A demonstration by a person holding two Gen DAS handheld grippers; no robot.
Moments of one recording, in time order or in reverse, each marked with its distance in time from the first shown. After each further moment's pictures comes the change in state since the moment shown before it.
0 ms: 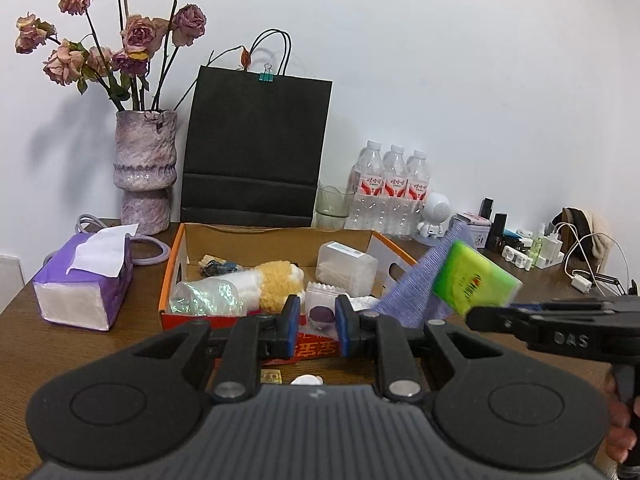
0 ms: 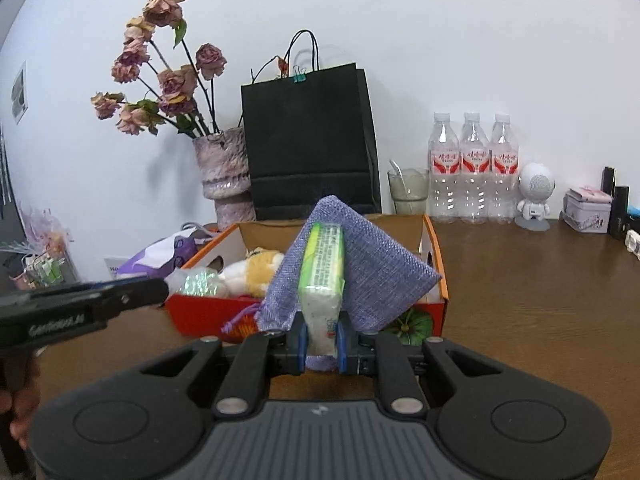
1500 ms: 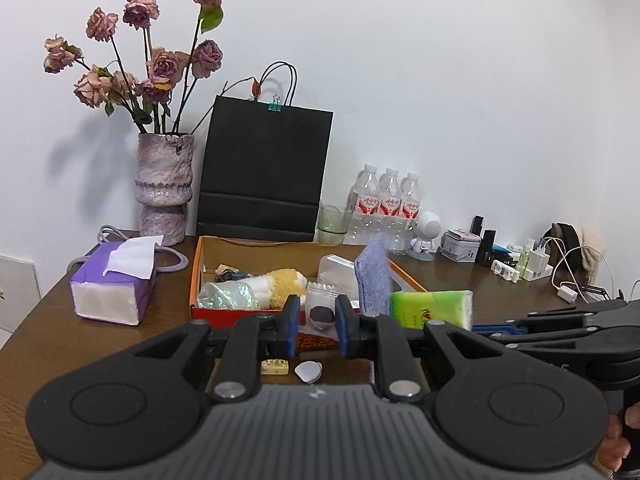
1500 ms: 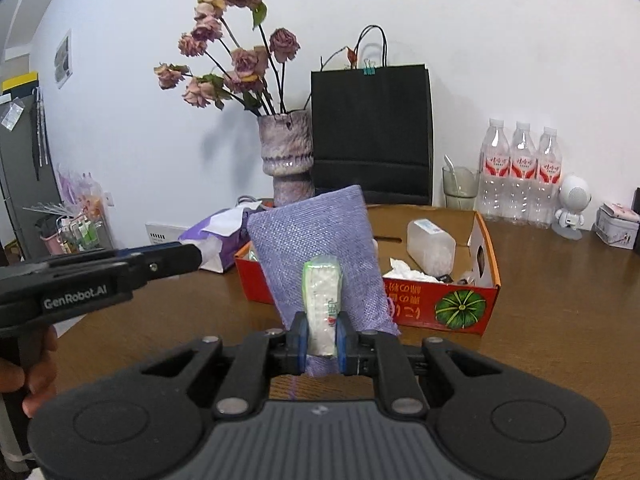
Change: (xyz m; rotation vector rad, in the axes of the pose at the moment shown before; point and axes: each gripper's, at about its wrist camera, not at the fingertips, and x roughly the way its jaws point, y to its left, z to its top) left arm -0.070 -0.004 -0.003 -0.012 -0.053 0.008; right arm -0.037 0.055 -0.001 -0.101 0.058 0.085
